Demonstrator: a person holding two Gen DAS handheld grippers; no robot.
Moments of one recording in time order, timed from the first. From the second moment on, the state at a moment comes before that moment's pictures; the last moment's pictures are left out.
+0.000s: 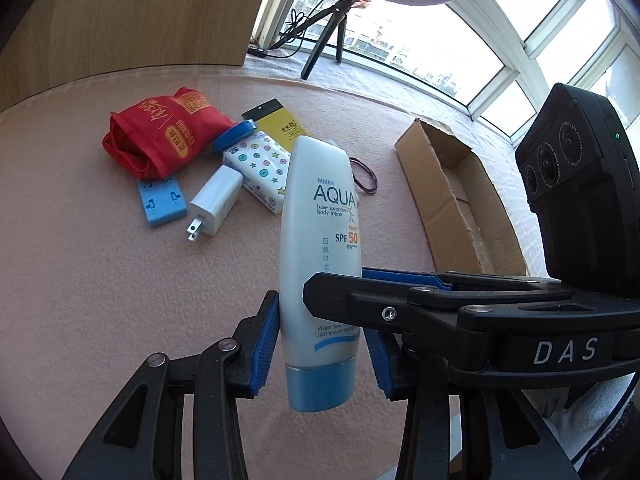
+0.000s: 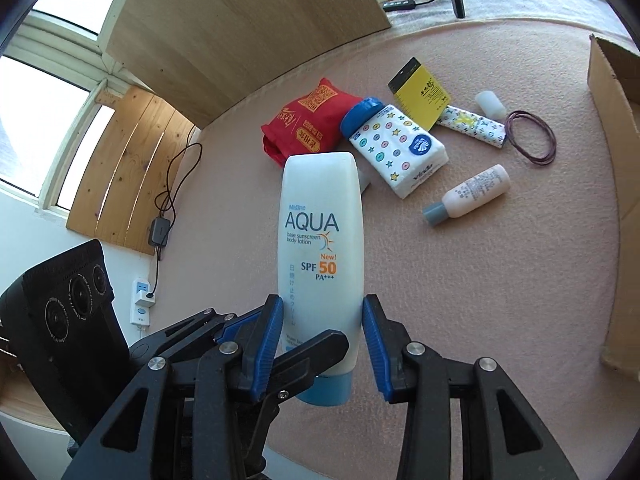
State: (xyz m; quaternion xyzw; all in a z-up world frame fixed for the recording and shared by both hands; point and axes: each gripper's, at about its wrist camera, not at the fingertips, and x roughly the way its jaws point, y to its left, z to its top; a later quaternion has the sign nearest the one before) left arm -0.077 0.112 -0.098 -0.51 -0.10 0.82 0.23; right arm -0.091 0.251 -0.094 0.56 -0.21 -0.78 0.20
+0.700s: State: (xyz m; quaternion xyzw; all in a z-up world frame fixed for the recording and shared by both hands) left arm -0.110 0.338 -0.062 -0.47 -0.04 0.81 0.36; right arm -0.065 0.441 -0.058 0.49 -0.26 -0.83 0.06
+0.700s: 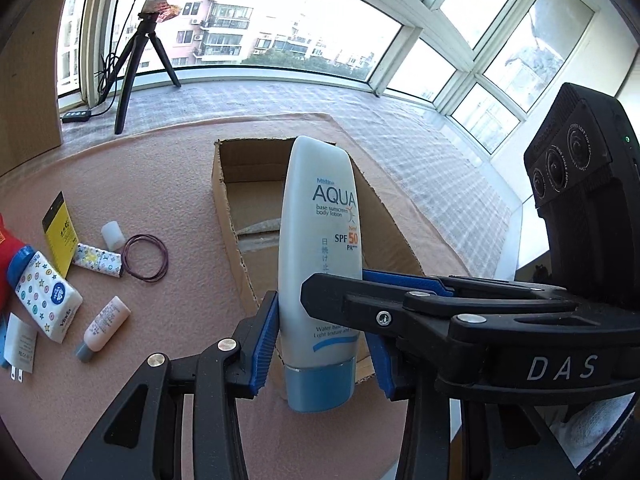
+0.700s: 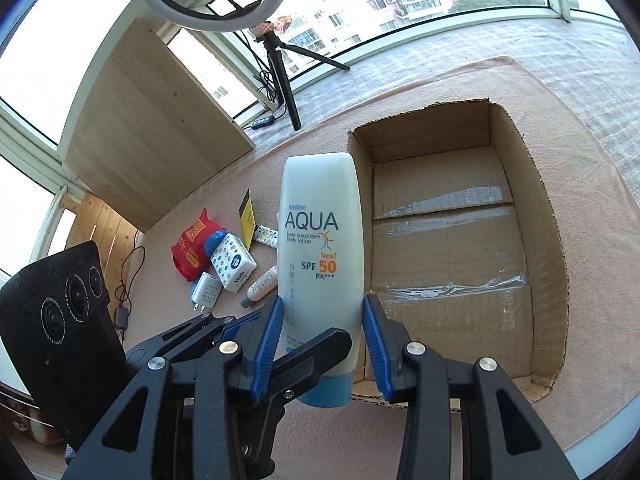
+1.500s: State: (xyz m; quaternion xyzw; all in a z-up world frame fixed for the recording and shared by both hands) left arm -0.112 0.368 -0.076 -0.49 0.00 0.80 0.36; right arm -0.056 0.477 -0.070 0.49 -0.26 -0.83 0.01
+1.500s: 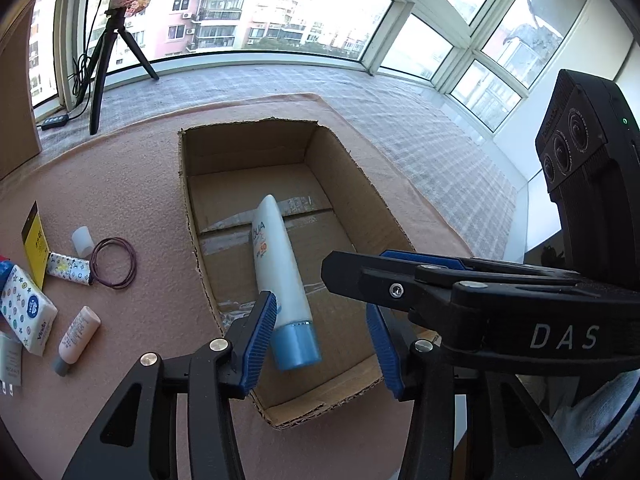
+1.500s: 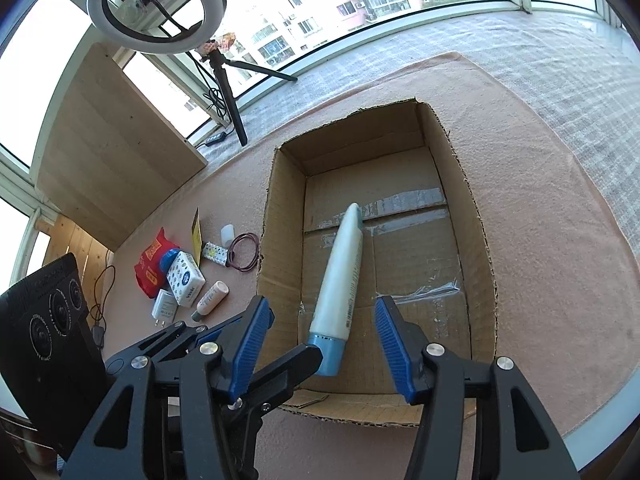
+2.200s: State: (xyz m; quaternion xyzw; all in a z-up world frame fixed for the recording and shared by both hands) left arm -0.071 0.128 -0.086 -0.51 -0.06 0.84 0.21; right arm -0.086 0.348 -0.048 0.49 -0.20 -0.84 0.10
